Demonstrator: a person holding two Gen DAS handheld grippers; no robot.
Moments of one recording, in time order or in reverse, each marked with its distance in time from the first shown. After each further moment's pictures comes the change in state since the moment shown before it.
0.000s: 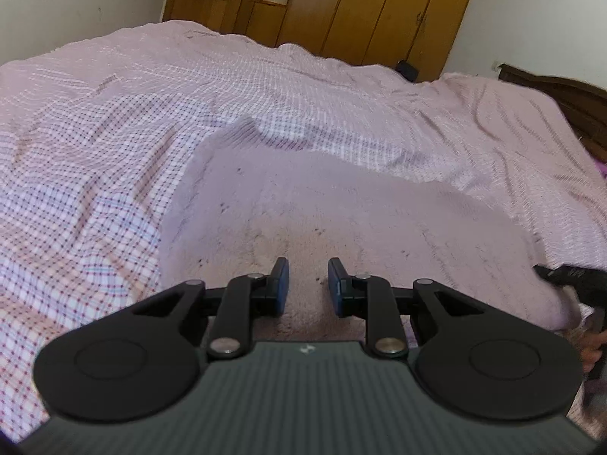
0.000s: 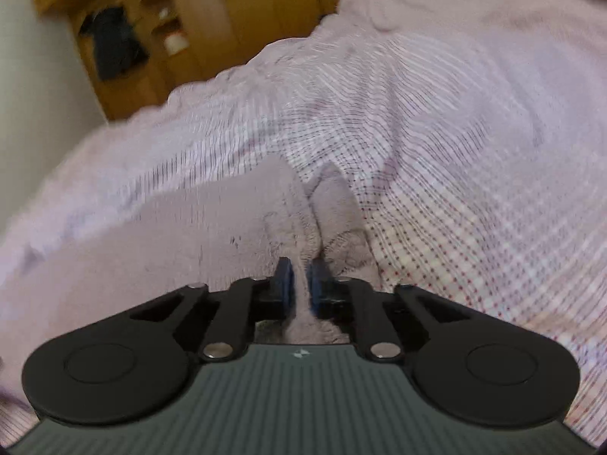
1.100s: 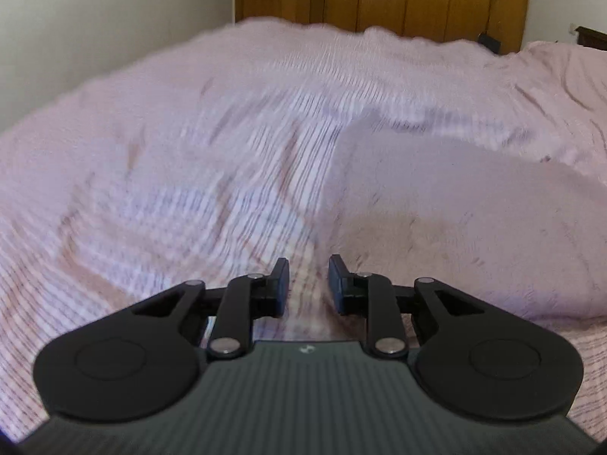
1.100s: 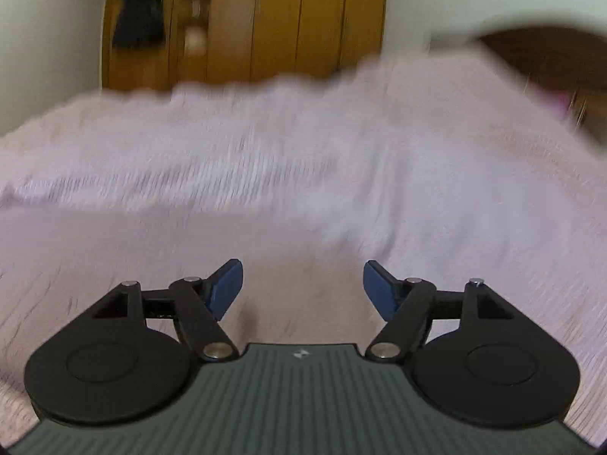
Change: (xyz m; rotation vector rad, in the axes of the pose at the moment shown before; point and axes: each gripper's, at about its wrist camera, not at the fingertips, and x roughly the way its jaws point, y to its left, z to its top) left arm -0.005 0.041 0.000 0.042 0.058 0.325; right arm -0.030 0.068 -0.021 -0.337 -0.059 -0.195
